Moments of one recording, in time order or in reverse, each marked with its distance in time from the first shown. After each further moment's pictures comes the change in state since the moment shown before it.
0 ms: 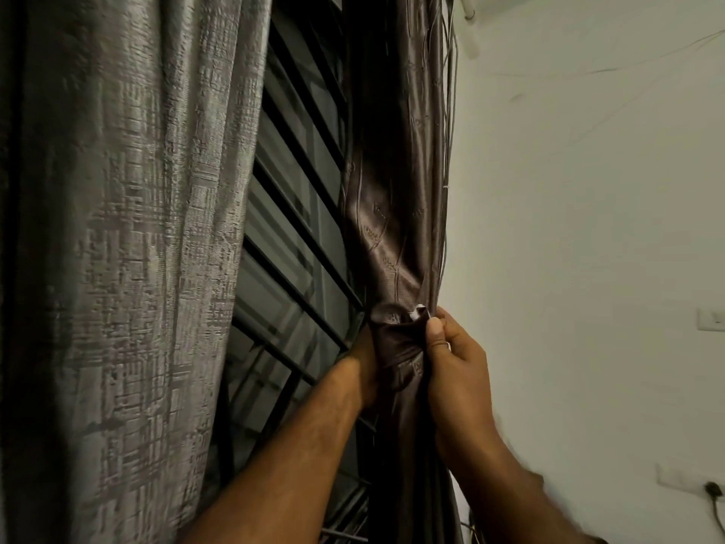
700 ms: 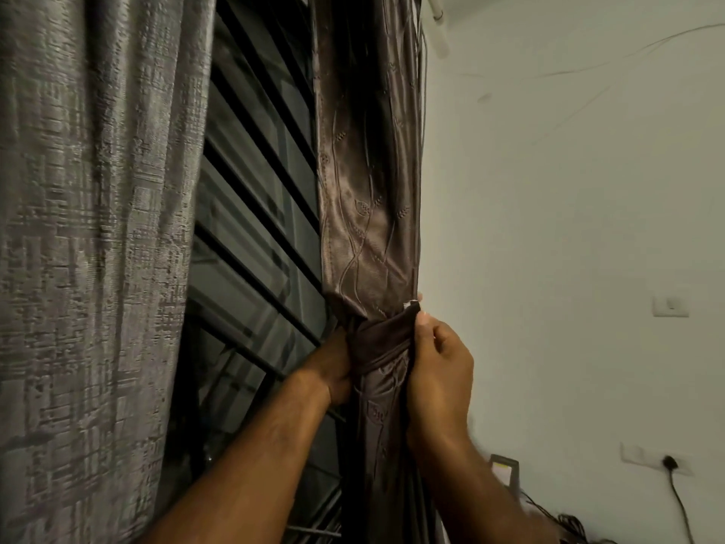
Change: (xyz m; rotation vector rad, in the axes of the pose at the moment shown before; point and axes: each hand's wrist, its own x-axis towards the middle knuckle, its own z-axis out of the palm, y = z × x) left_hand -0.014 0.004 0.004 0.170 -0.066 0.073; right_hand -0.008 -0.004 -0.005 -0.044 0.271 0.032
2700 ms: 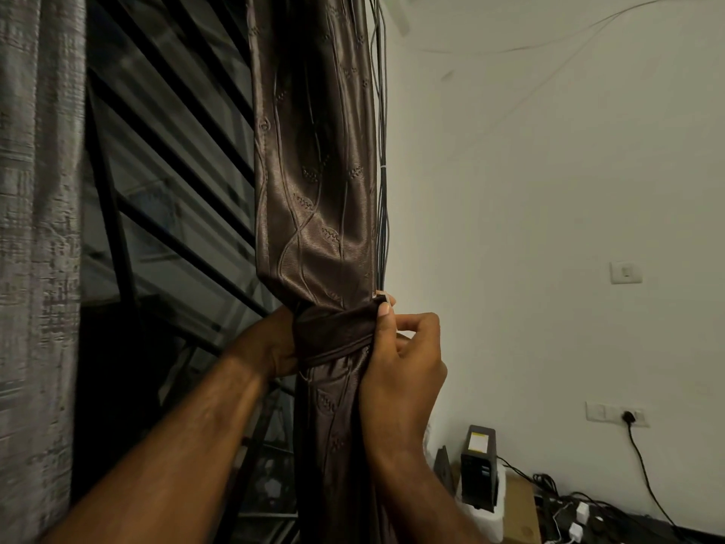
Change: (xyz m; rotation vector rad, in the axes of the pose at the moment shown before) left_hand -0.006 0.018 -0.023 0.307 0.303 0.060; right_hand -0.027 -0.012 -0.004 -0.021 0.158 -0.132
